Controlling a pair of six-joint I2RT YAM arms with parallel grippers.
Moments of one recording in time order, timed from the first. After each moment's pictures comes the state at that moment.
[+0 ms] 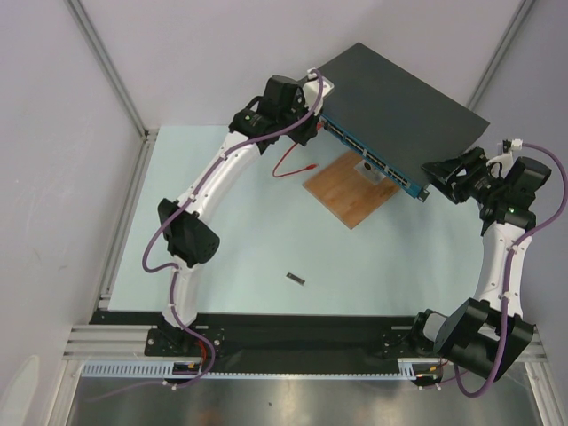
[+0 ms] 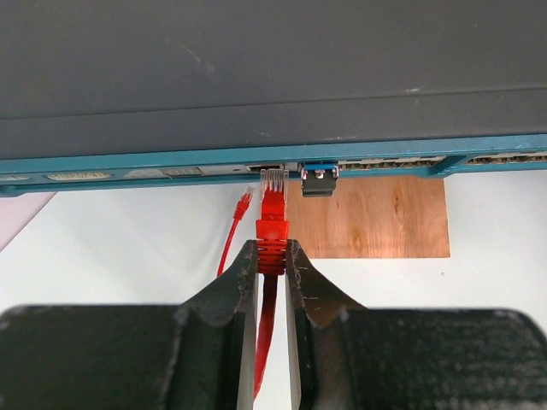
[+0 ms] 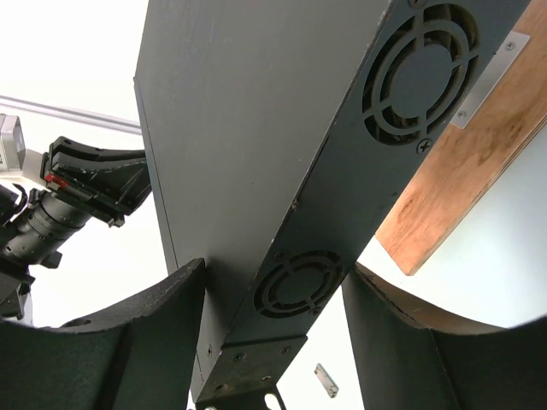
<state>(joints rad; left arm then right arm) -0.59 2.13 2.35 -0.74 0.19 0.20 -0.48 1.16 1.05 -0.31 -0.93 0.70</state>
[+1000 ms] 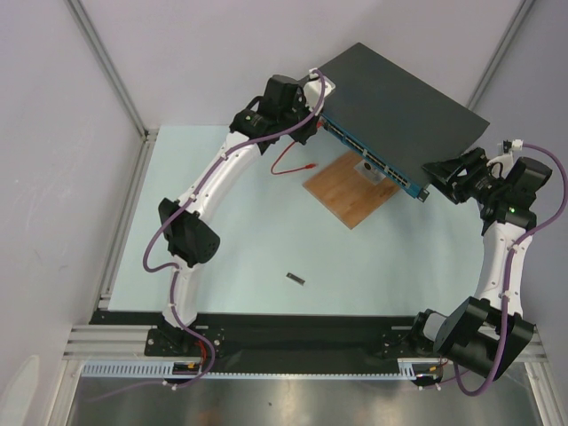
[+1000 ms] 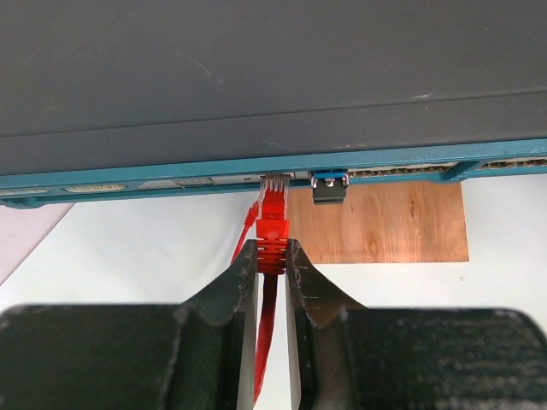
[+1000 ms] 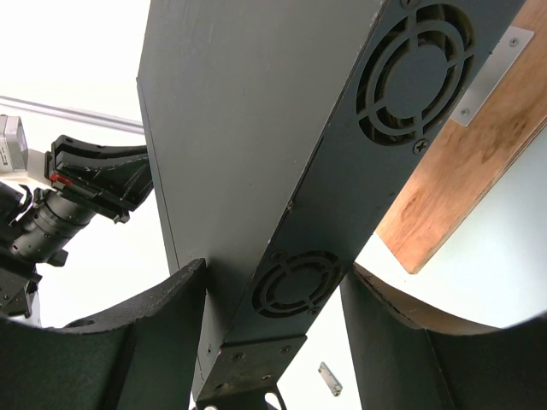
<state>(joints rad) -0.59 2.13 2.35 -0.72 0.17 0.25 -0.48 1.16 1.05 -0.31 -0.94 0.71</state>
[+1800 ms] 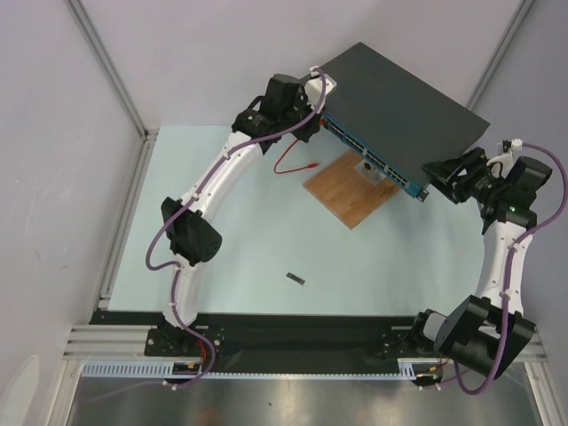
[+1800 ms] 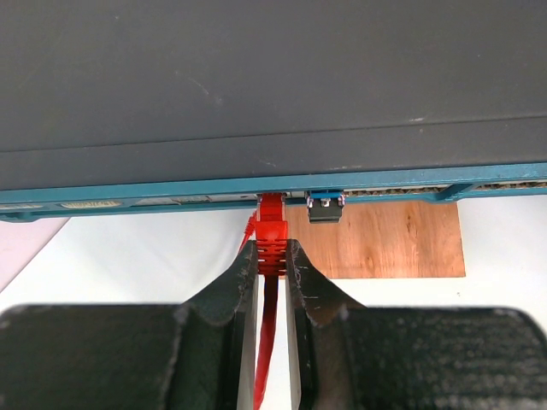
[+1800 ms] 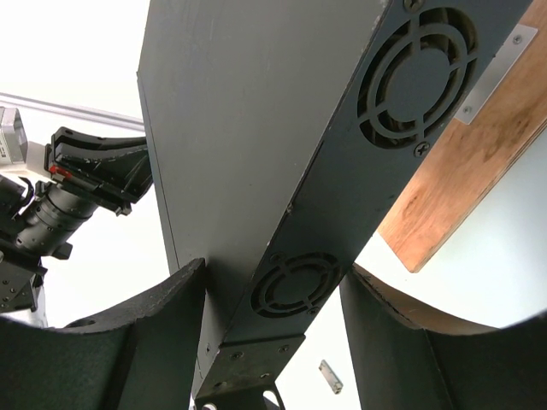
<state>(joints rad) -0.59 2.16 2.37 -0.68 0.19 0.23 -0.48 1.17 1.06 -0.32 -0.95 0.70</state>
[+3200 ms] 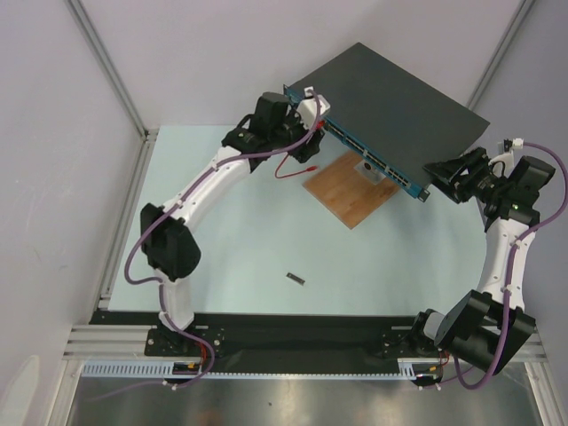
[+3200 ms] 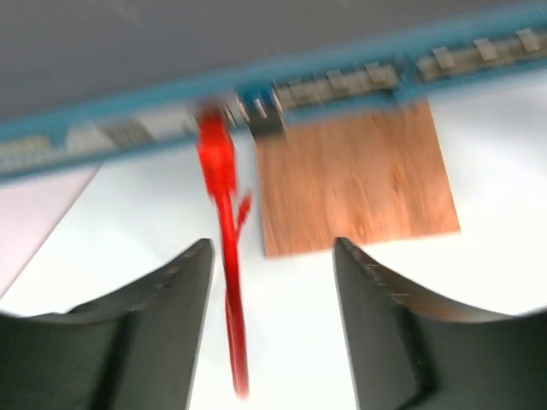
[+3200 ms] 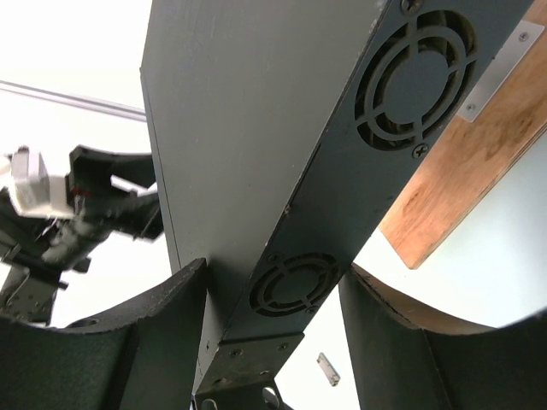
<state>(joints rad) -0.58 1.95 1.97 -0.47 0.26 0.32 -0.51 1.19 1.07 -0.34 -1.00 0.67</state>
